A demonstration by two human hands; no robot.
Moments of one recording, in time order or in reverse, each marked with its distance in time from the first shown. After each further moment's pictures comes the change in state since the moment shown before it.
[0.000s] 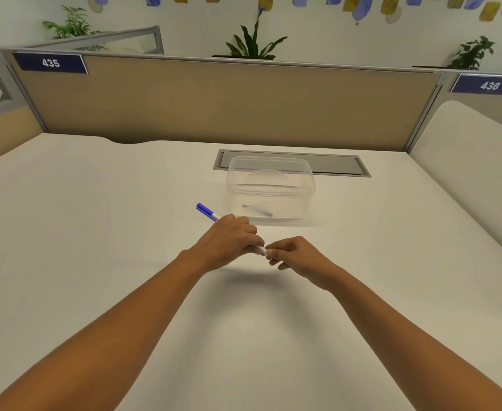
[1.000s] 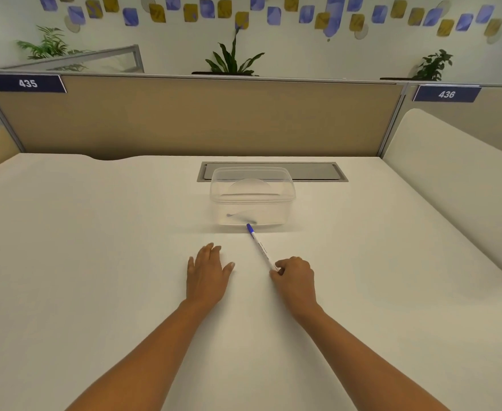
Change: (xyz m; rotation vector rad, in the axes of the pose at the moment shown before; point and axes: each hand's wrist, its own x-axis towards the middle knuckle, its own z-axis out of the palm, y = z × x) left_hand -0.037 0.025 0.064 -0.295 -0.026 -0.894; right_hand -0.010 0.043 0.027 -0.364 0.549 0.057
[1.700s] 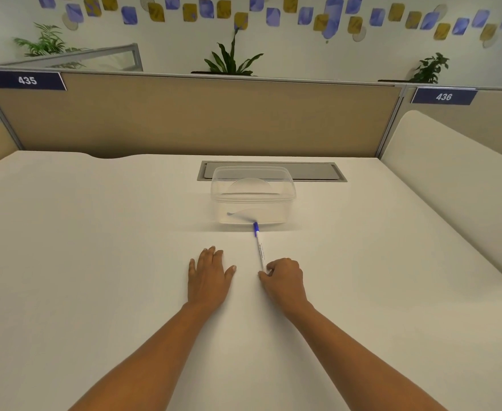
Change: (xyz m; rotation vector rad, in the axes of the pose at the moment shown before) left_hand -0.006 -0.003 0.008 0.096 0.004 0.008; right_hand -0.001 -0.010 0.013 -0.063 -0.042 -0.078
